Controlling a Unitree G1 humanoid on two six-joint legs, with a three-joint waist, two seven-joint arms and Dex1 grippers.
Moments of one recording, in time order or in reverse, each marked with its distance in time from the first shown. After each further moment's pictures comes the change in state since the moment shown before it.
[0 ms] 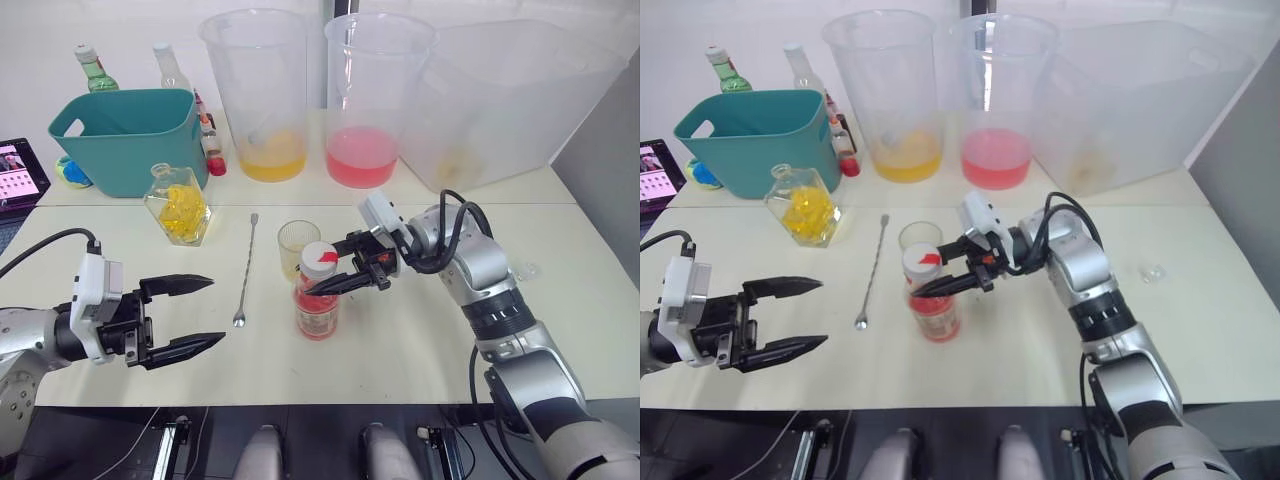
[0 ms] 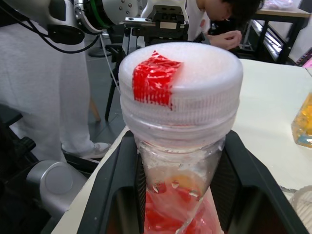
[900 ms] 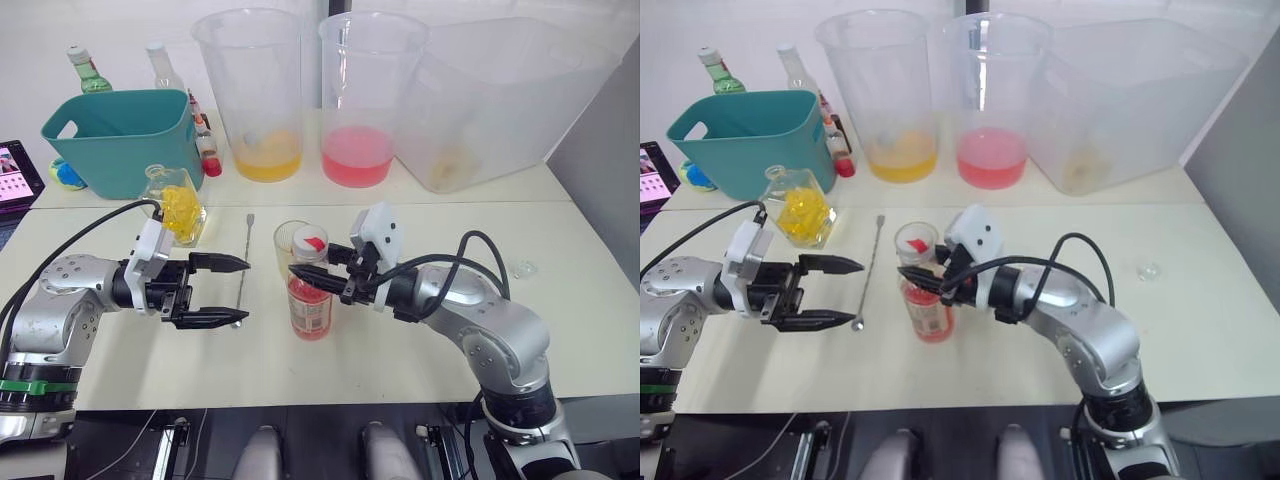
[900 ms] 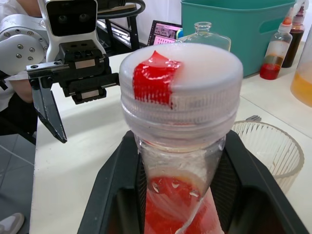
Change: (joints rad) left arm -0.401 -0.032 -0.311 0.374 0.118 -0.087 -0.226; right arm 0.309 0.098 -0.060 -0.651 0.059 0.492 -0.871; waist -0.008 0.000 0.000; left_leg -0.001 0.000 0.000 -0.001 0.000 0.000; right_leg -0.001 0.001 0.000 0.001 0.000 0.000
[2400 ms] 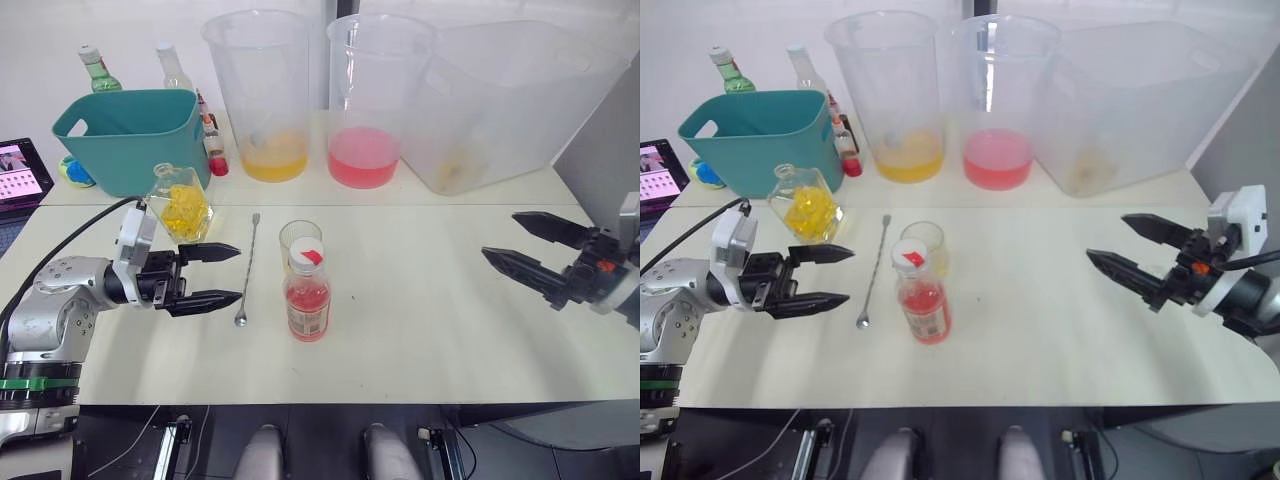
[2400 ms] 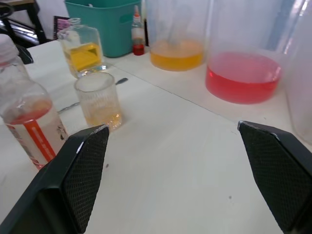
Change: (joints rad) left arm -0.015 -0.041 0.093 0.106 -0.029 0.013 0.041; right arm 0.469 -0.519 -0.856 0.147 0.308 -0.129 0.316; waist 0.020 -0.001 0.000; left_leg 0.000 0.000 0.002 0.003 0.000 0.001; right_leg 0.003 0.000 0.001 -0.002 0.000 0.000
